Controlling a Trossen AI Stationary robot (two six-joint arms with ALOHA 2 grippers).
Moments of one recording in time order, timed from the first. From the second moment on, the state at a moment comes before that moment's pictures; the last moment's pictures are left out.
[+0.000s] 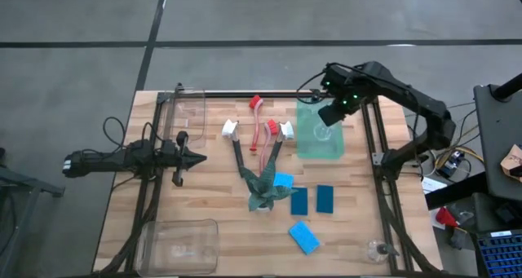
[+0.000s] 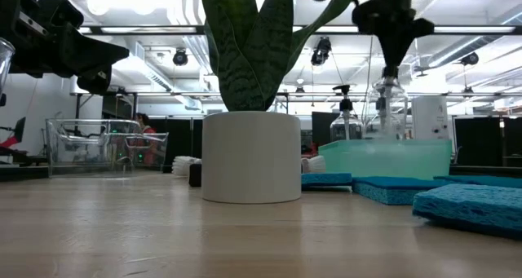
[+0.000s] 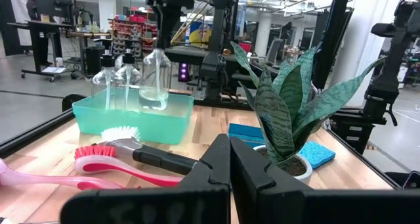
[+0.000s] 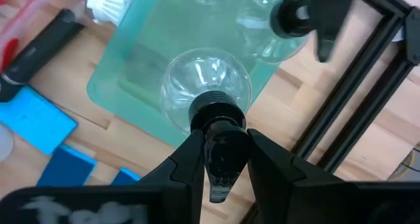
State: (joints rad) left arm 0.01 0.03 0.01 0.02 -0.01 -0.11; right arm -0.52 1.48 1.60 -1.57 0.08 0.54
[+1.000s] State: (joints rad) left arm 0.01 0.03 0.01 0.02 -0.01 -0.11; right arm -0.52 1.45 1.44 -1.53 0.10 0.52
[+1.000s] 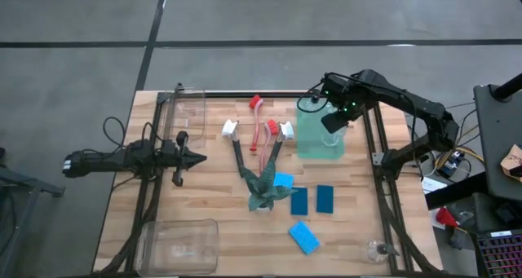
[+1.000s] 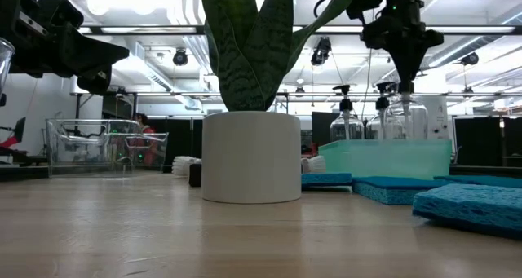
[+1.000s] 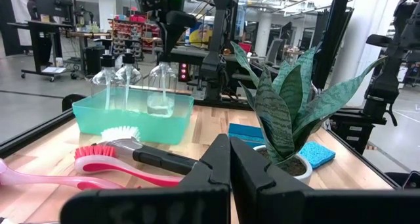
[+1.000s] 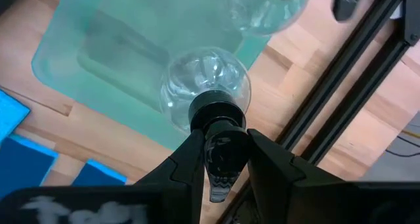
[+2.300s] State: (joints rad) left arm 0.01 0.03 0.01 0.02 -0.01 -0.11; right arm -0.47 1.38 1.51 -1.57 -0.03 0.53
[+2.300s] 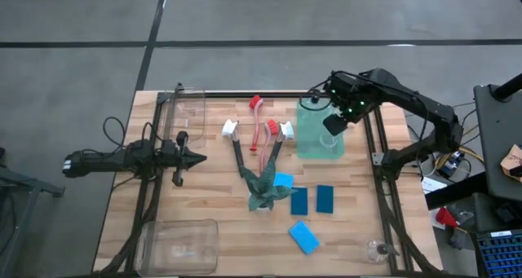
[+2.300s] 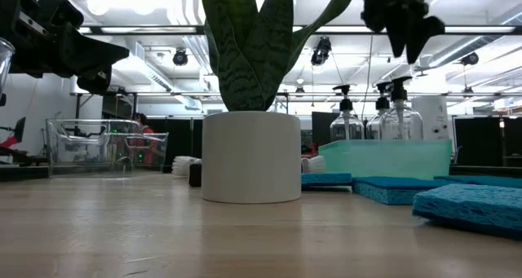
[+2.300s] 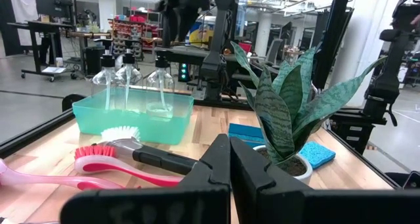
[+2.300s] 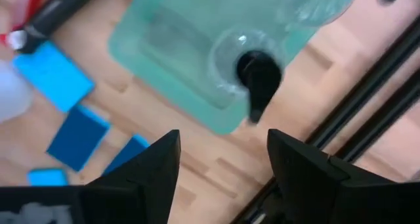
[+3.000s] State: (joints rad) left arm 0.01 0.03 0.01 0.02 -0.01 -0.11; right arm 0.27 1.25 1.51 -1.57 -0.09 0.99
